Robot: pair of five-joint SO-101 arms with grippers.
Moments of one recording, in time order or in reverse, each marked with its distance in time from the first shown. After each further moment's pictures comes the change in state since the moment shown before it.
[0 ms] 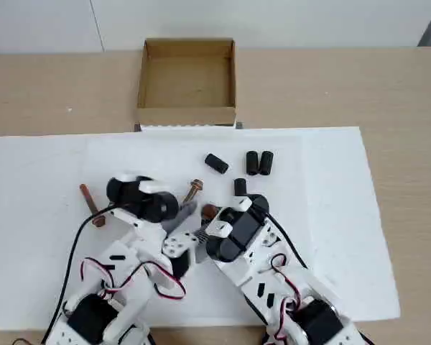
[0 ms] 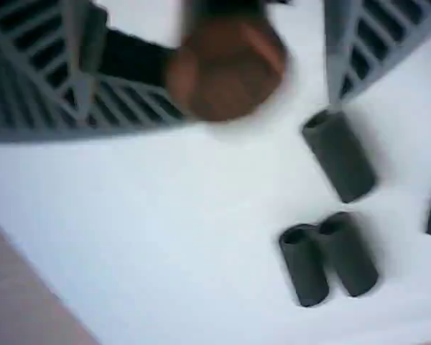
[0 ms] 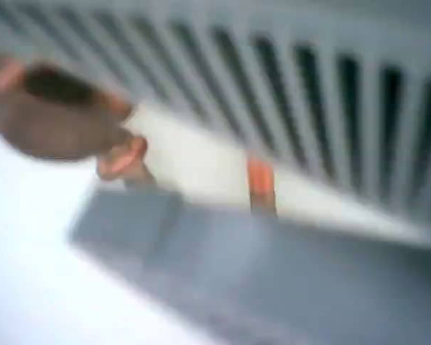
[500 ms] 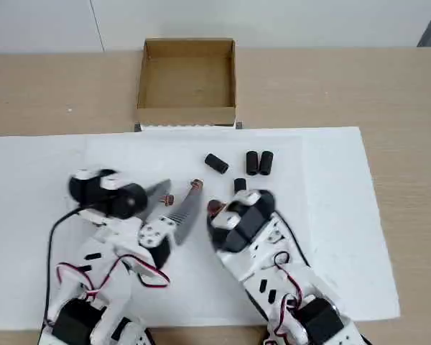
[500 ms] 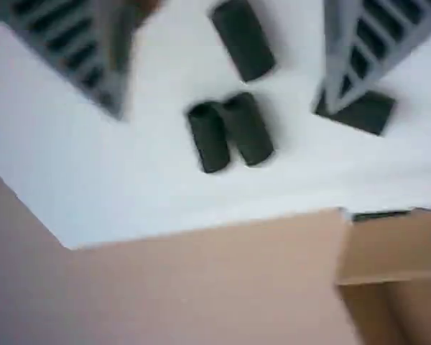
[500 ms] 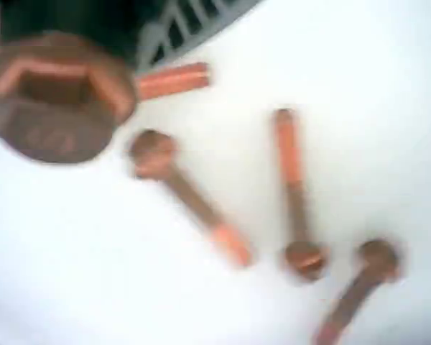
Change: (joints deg) left arm -10.6 -0.2 -6.9 0.0 -2.4; right arm 5.1 -0.1 0.0 -0.1 -4.7
